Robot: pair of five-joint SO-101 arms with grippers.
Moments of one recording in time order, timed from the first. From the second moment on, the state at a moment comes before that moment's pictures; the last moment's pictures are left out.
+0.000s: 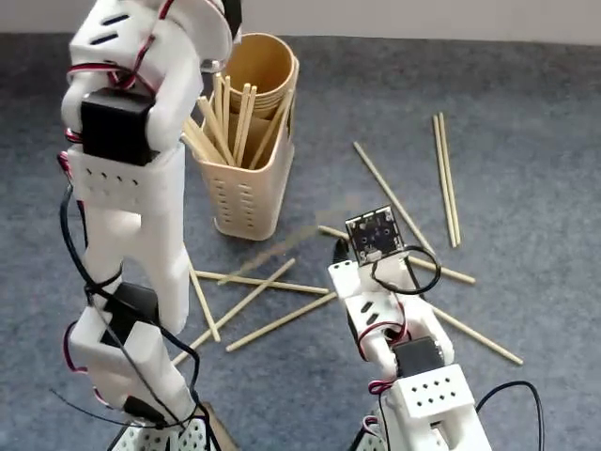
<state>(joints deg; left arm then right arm) 7.9 11.9 -66.2 61.5 5.7 -21.1 -70.3 84.1 21.4 8.8</state>
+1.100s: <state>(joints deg) -17.5 -29.1 40.2 69.1 -6.5 8.5 -8.5 26.9 43.1 27.2</state>
